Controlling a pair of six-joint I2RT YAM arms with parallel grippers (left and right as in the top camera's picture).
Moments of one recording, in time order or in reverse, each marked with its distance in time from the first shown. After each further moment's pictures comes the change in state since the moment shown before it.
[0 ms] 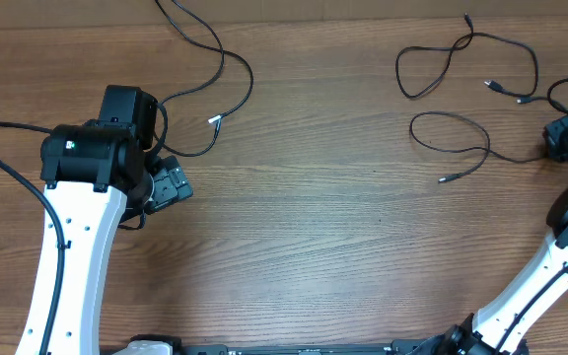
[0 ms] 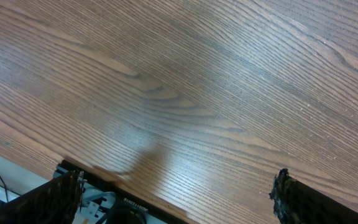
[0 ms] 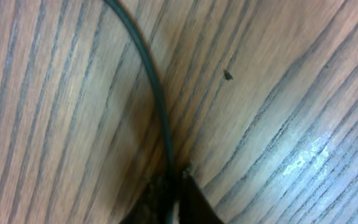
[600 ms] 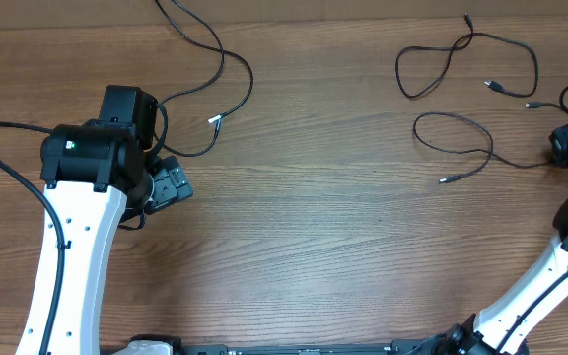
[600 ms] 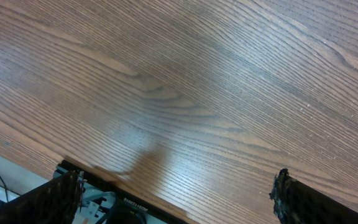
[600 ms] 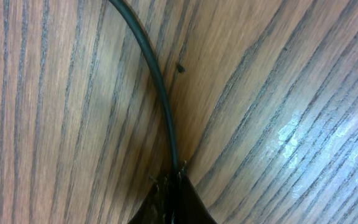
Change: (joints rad) left arm 0.000 0.000 0.000 0.000 0.000 0.000; right arm -0.042 -0.002 0.000 -0.026 -0.074 0.041
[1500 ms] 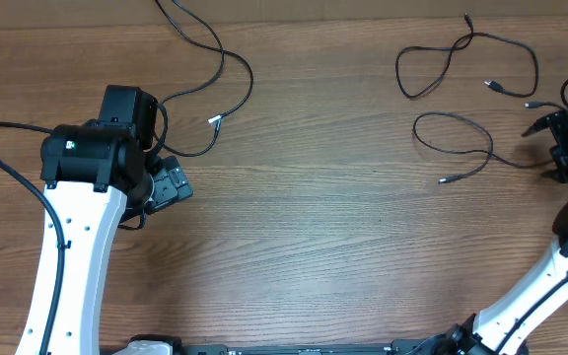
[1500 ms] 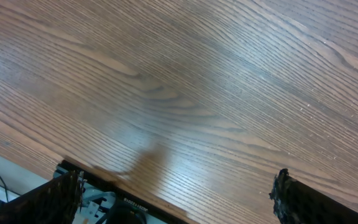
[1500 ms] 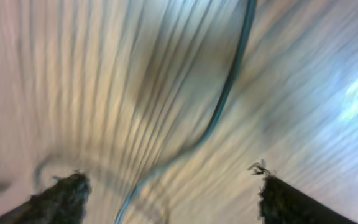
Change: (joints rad) left arm 0.000 0.000 0.000 0.000 0.000 0.000; right arm 0.017 -0.086 0.042 -0.285 -0.307 -0.111
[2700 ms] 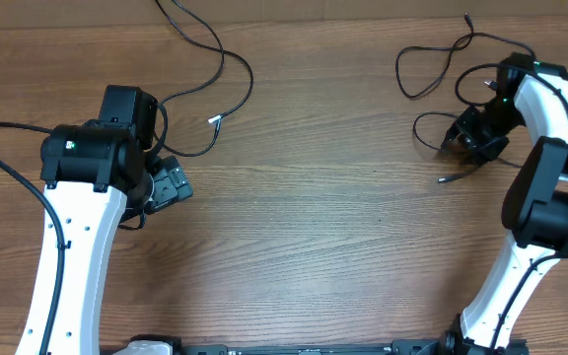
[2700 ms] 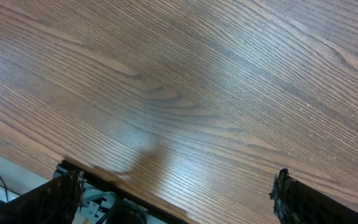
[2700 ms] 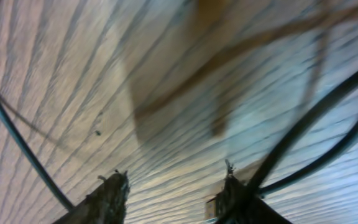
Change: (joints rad) left arm 0.000 0.000 0.000 0.000 0.000 0.000; right arm 0.374 -0.021 -0.145 0.038 0.071 0.002
